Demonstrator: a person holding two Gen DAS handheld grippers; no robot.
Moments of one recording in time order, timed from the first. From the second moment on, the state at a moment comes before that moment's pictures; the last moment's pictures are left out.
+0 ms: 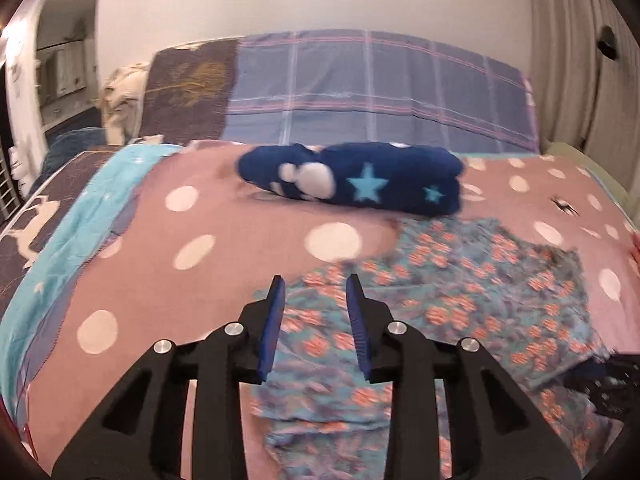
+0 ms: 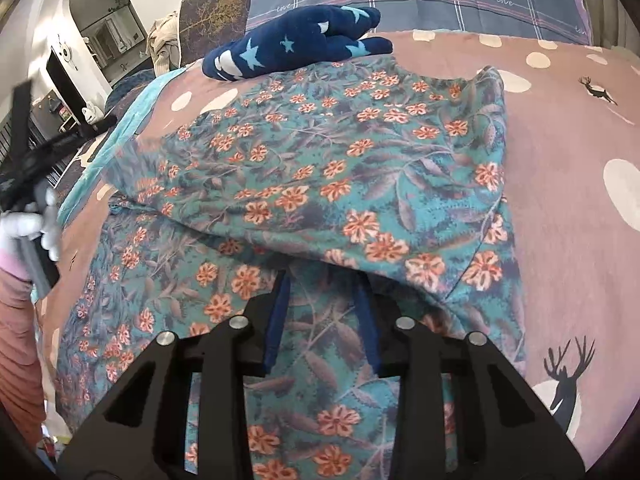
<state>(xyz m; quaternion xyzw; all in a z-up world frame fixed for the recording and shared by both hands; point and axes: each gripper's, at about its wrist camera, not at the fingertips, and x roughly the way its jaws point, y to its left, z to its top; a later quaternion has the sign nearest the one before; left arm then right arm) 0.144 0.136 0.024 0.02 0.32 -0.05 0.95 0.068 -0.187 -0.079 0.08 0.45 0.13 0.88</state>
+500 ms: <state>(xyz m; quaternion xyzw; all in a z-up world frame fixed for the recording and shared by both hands) 0.143 0.100 -0.066 0.07 0.42 -0.09 0.90 0.054 -0.270 -0.071 0.15 0.41 -0.01 0.90</state>
